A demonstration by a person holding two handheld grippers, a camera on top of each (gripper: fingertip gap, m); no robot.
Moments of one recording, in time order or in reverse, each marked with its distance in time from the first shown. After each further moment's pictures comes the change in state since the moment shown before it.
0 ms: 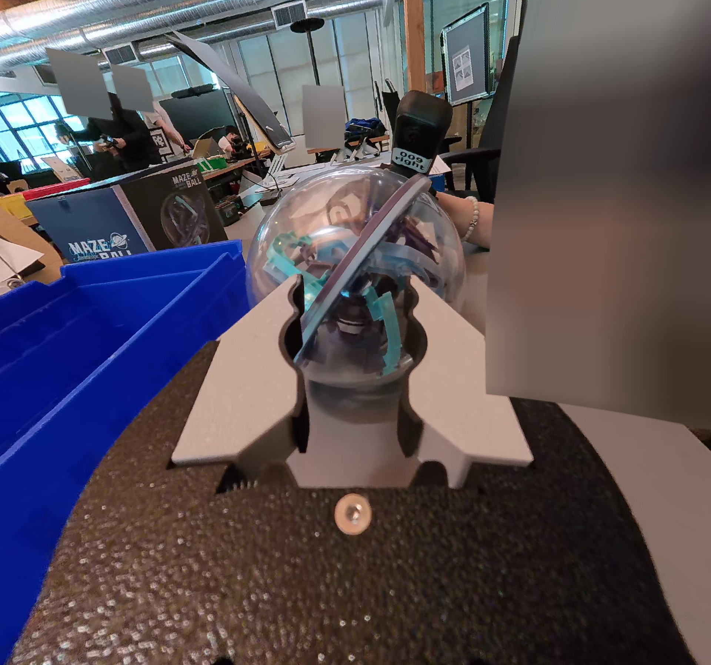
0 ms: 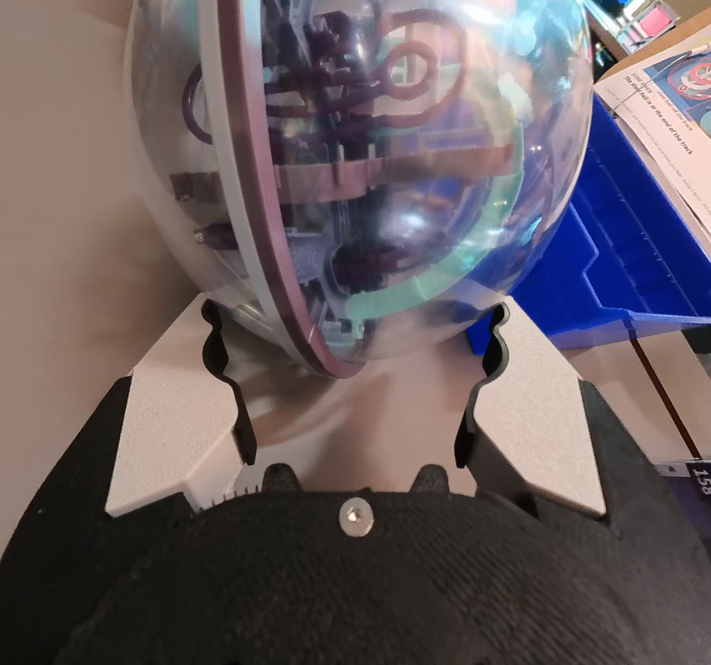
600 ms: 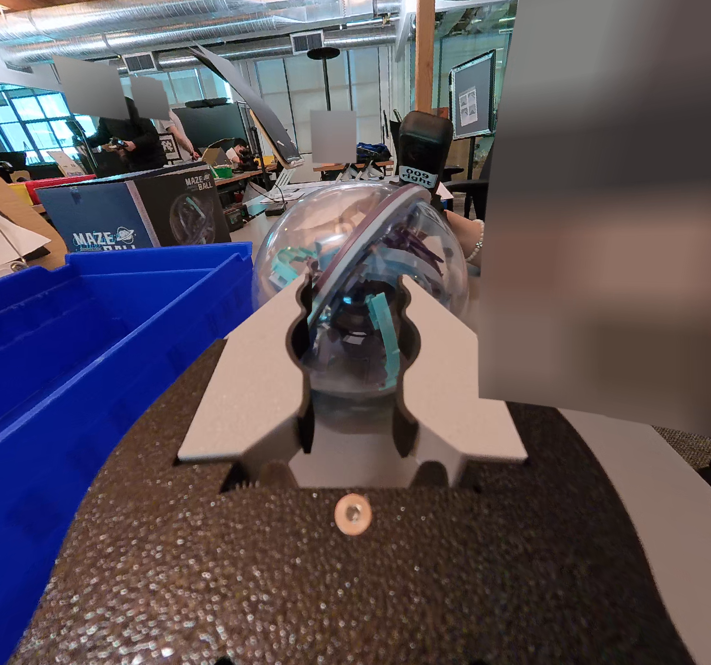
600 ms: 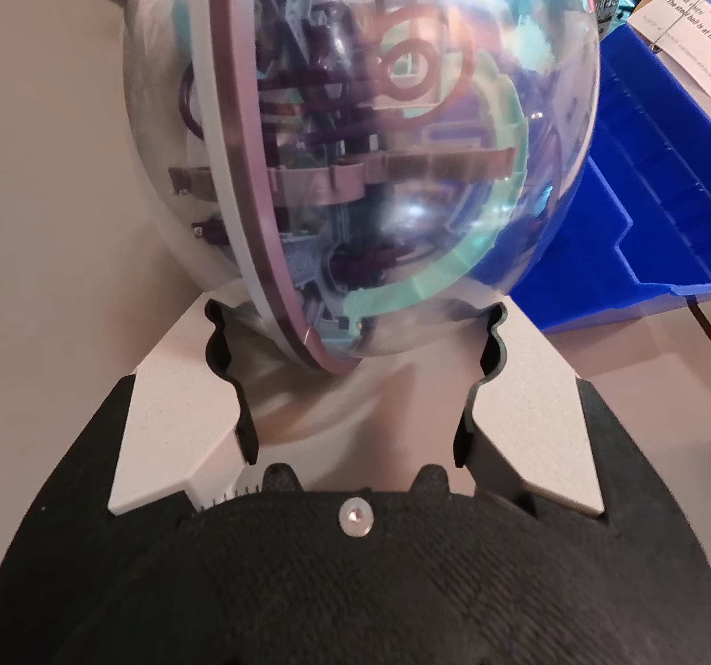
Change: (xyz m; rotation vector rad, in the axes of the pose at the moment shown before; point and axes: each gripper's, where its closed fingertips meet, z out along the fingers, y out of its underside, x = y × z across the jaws) left arm -0.008 -0.004 -0.004 0.060 -0.021 -0.080; right arm -0.005 0.001 0.002 -0.051 -0.039 0.136
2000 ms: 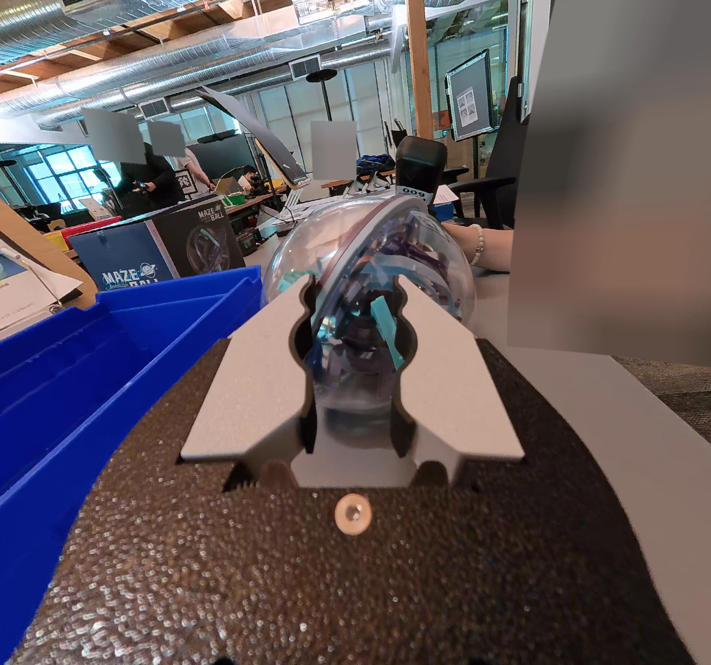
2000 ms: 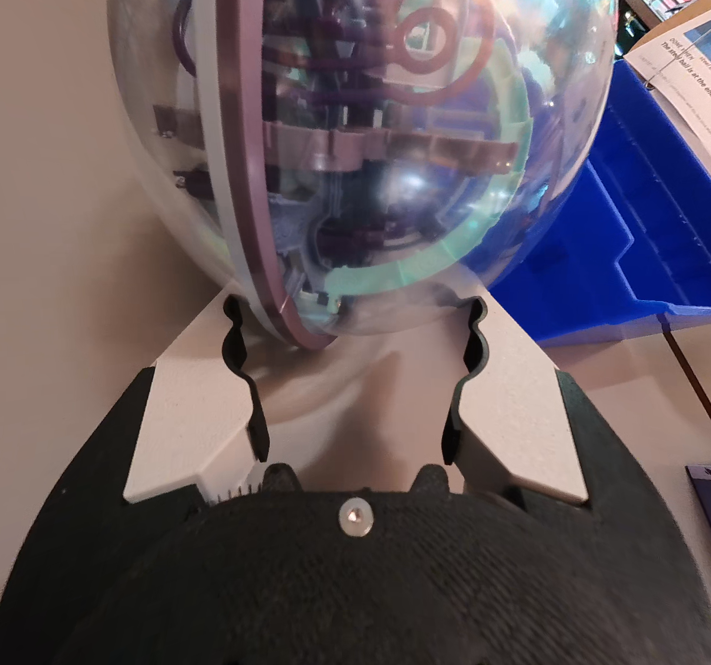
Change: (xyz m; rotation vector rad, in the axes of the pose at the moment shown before) left arm 0.004 -0.010 -0.004 0.034 -0.006 0.114; right arm 0.001 0.005 0.004 0.023 0.005 -0.101
